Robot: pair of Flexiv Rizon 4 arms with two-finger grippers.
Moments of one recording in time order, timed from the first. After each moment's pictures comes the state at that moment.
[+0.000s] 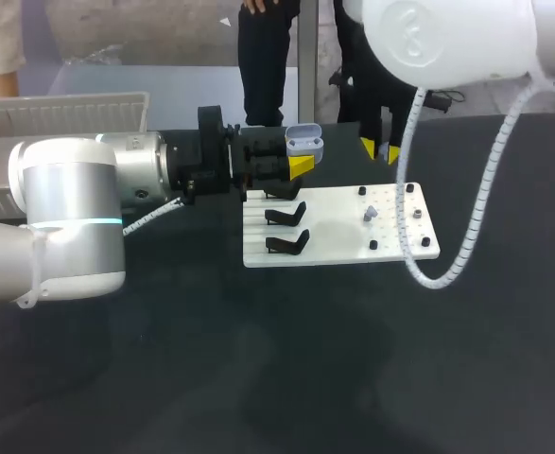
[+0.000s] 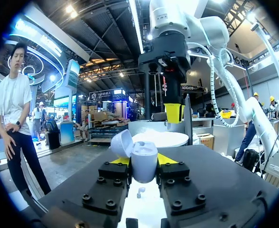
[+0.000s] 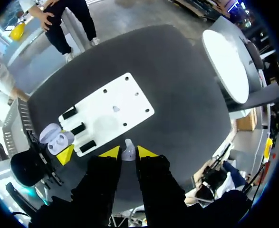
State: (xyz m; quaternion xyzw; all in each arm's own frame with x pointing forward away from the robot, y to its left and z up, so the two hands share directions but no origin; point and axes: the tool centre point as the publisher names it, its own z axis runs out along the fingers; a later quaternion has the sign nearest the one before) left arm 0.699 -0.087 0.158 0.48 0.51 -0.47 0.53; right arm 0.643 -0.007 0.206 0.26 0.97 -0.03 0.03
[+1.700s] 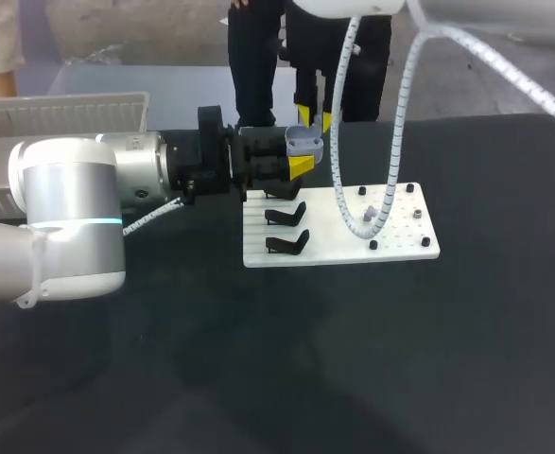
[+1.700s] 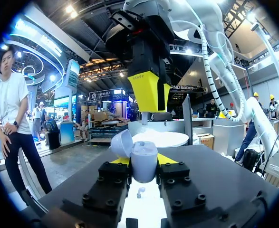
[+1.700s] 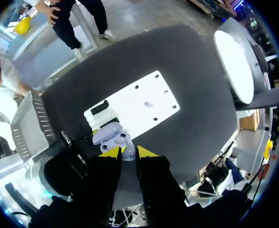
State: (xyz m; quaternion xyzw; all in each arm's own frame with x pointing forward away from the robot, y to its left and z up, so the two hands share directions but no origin) left arm 0.699 -0.087 0.158 0.48 0.51 -0.47 0.53; right arm 0.684 0.074 0.223 0.24 0.97 0.00 0.00
